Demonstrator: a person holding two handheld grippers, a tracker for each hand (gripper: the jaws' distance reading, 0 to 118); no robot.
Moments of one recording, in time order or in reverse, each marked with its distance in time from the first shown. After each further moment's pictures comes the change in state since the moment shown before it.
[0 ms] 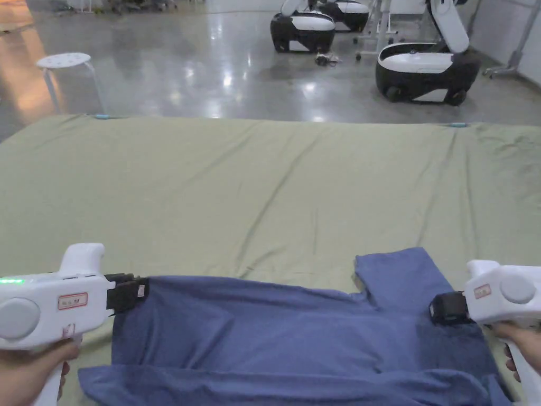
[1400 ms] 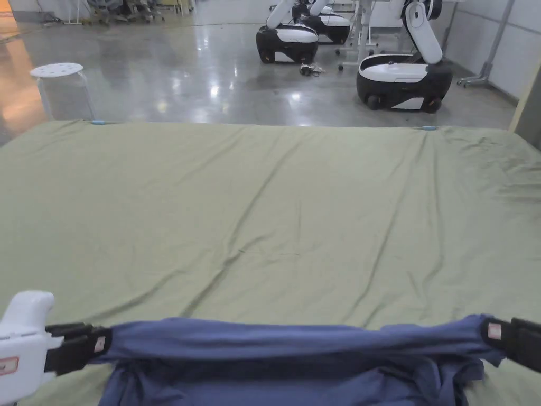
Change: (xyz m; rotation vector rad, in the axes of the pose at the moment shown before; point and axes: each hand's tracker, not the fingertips) left arm 0.002 -0.106 0.124 -0.082 -0.088 -0.070; right arm 0.032 -0.204 0.205 0.417 0.405 -0.159
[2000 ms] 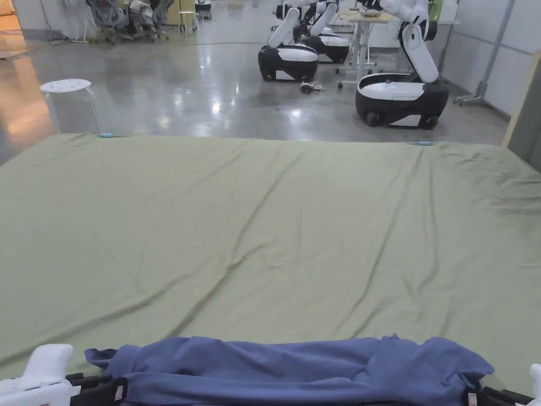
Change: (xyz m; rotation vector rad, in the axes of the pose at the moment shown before) left arm -0.006 -0.061 -0.012 0.010 0.088 0.115; right arm 0.019 -0.065 -0.020 -0.095 -0.192 0.022
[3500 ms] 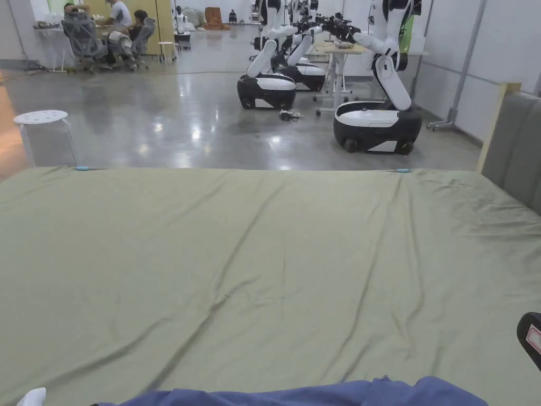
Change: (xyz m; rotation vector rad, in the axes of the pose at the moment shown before) left arm -0.030 0.018 -0.060 -0.120 -0.434 0.399; right arm -0.130 0.032 0.156 0.735 0.015 0.249
